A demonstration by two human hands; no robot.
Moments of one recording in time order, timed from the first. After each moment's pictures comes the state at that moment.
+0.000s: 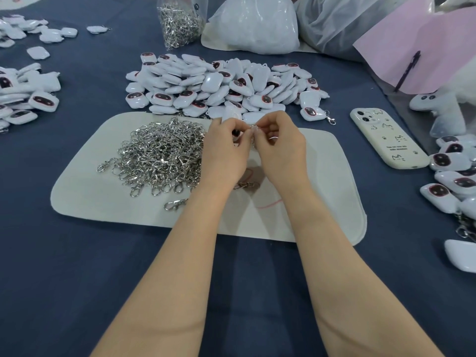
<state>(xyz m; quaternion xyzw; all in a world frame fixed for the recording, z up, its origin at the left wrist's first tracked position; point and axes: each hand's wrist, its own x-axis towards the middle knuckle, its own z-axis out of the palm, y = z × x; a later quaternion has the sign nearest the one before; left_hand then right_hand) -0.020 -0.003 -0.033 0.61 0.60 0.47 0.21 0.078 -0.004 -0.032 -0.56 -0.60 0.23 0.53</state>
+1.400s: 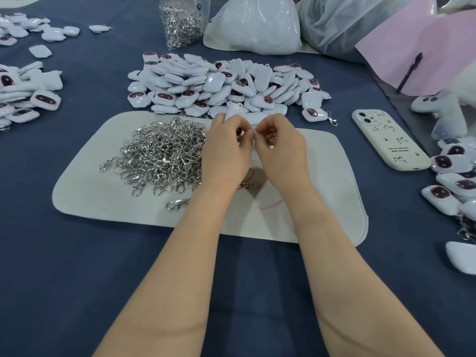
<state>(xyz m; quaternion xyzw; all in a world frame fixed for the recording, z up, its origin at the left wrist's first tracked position) -0.022 -0.006 -0.030 0.64 0.61 0.44 0.15 0.079 -0.004 -0.034 -0.55 -0.64 0.21 0.49</state>
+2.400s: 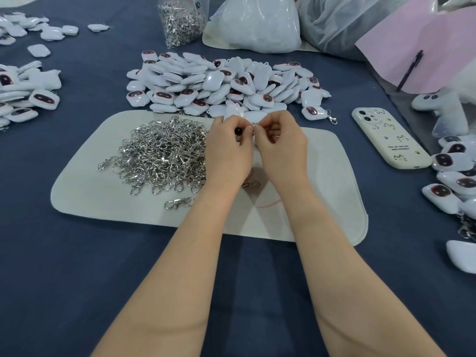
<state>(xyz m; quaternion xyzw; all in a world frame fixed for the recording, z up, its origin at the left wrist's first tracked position) -0.013 -0.007 -0.030 0.59 0.61 0.49 0.20 0.075 -0.005 -0.032 -0.54 -0.58 0.25 0.55</state>
